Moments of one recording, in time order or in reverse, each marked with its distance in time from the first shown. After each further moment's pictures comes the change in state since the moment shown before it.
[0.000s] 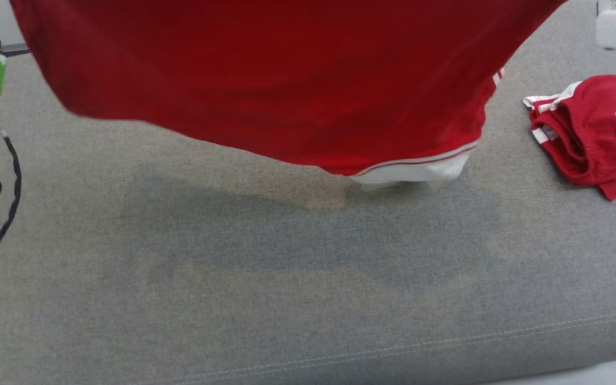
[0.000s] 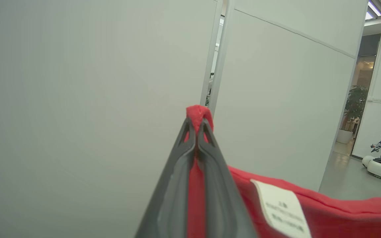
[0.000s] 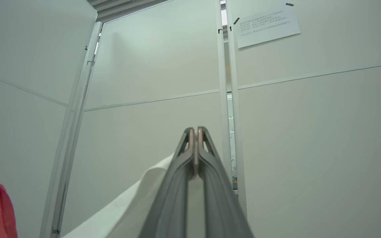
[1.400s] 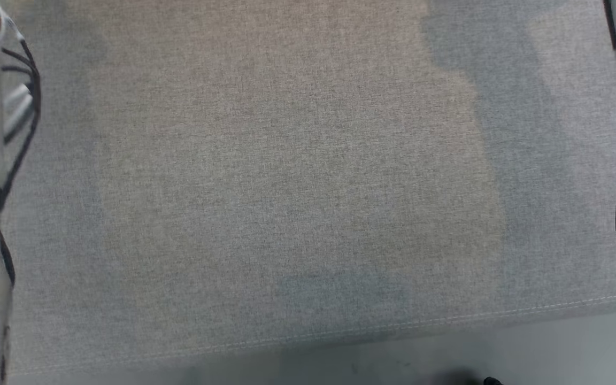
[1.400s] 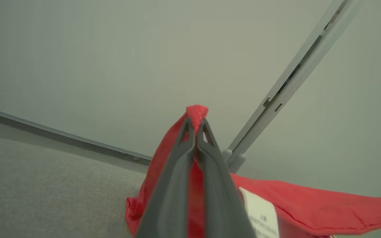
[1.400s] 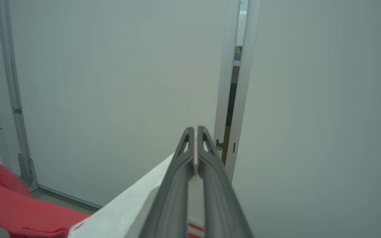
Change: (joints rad) left arm -0.552 -0.240 -0.071 1.003 0.021 -0.183 -0.340; right arm -0.631 0.082 0.221 0.807 -0.162 0.001 -0.069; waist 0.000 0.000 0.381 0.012
